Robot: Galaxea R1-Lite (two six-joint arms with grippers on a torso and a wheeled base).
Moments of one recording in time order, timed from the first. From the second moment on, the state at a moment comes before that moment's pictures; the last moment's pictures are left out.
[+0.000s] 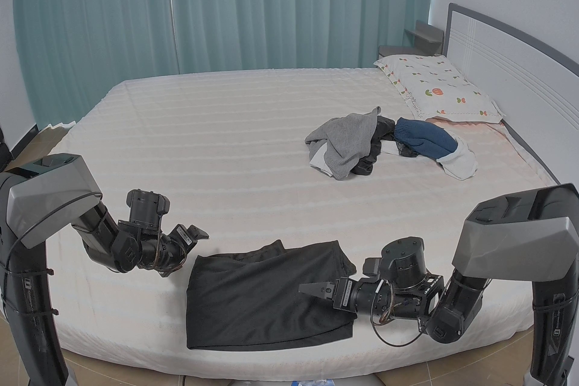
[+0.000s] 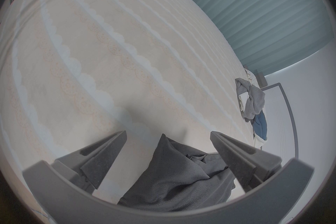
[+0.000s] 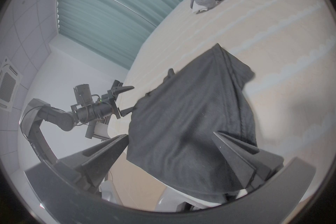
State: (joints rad) left arm -0.15 2.26 -0.87 -0.58 -0.12 -0.92; right arm 0.64 2.31 -0.59 -1.19 0.26 0.82
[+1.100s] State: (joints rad) left arm -0.15 2.26 -0.87 -0.58 -0.12 -0.92; right arm 0.56 2.19 -0.47 -1.03 0.25 0.64
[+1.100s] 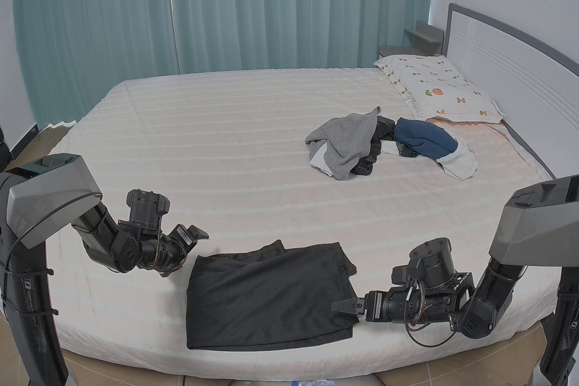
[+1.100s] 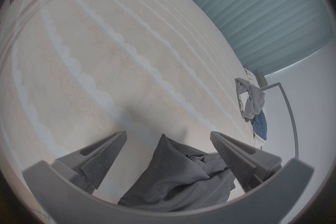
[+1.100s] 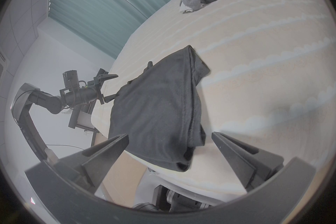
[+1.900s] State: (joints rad) left arm -0.15 2.26 -0.87 -0.58 -0.12 -0.92; right arm 0.53 2.17 -0.44 -0.86 0.24 0.45
